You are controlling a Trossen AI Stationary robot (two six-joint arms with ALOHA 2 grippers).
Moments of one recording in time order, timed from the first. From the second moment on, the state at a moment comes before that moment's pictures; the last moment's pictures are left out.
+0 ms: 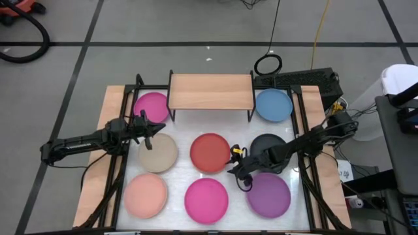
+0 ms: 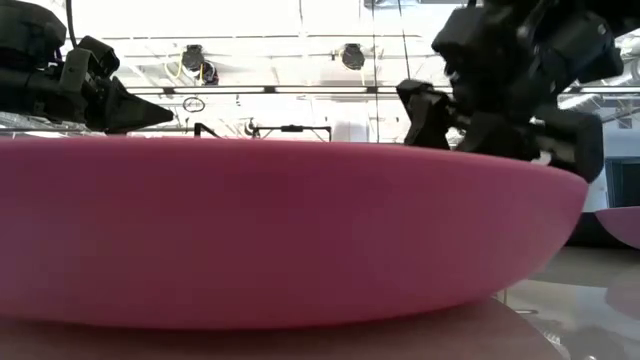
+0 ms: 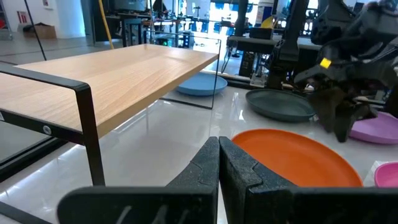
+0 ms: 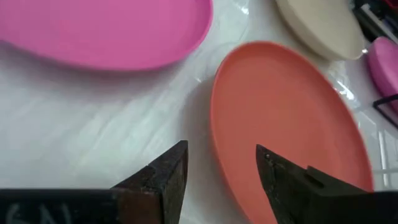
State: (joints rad) left arm 0.25 0.15 0.01 0.08 0.00 -0.08; right arm 0.33 1.59 0.64 0.27 0.21 -0.40
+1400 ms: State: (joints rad) left arm 0.25 0.15 0.01 0.08 0.00 -0.08; right arm 0.33 1.55 0.64 0.43 0.40 -0.53
